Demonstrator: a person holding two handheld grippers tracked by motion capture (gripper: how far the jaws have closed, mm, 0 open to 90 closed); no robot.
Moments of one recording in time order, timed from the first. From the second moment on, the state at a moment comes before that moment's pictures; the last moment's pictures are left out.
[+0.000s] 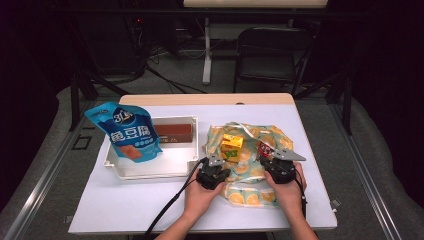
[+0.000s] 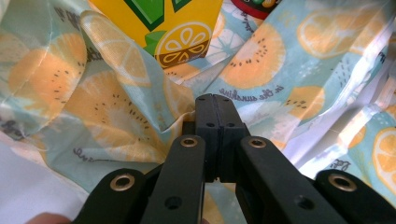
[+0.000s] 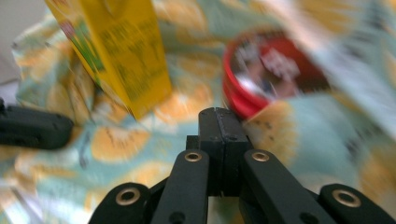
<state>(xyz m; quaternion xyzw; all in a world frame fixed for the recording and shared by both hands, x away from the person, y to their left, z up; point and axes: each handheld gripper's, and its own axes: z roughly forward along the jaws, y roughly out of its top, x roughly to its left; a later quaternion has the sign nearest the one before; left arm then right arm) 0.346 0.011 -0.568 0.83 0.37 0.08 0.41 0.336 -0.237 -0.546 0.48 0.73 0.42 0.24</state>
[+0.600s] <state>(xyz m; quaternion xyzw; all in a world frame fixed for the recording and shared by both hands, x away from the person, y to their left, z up) 0.345 0.011 -0.567 0.83 0.37 0.08 0.41 0.345 -0.283 -0.510 0.55 0.64 0.45 0.29</state>
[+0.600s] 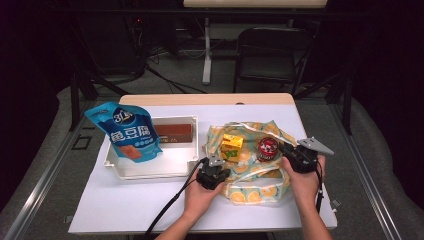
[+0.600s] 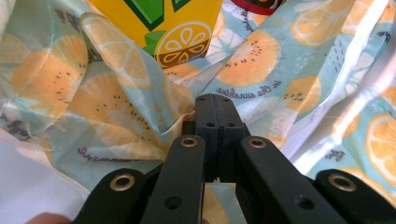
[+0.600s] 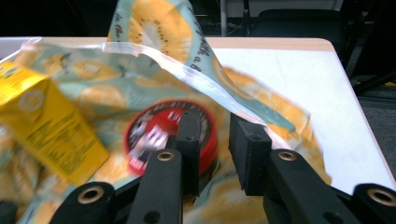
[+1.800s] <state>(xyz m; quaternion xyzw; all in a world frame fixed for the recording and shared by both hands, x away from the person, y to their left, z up) 0.345 0.011 -0.567 0.83 0.37 0.09 0.41 0.361 -0.266 -0.512 0.53 0.66 0.48 0.25</state>
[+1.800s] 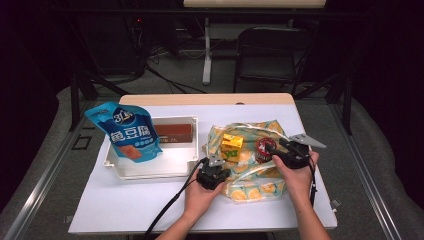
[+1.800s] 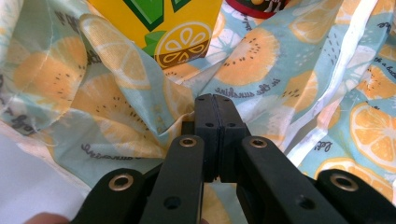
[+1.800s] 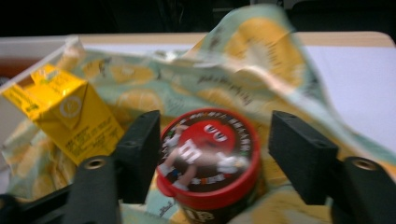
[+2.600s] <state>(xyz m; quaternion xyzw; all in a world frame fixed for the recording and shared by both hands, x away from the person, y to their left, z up) 0.345 0.013 -0.567 0.82 0.37 0.08 0.42 0.380 -0.243 -0.542 0.54 0.69 0.42 0.24</state>
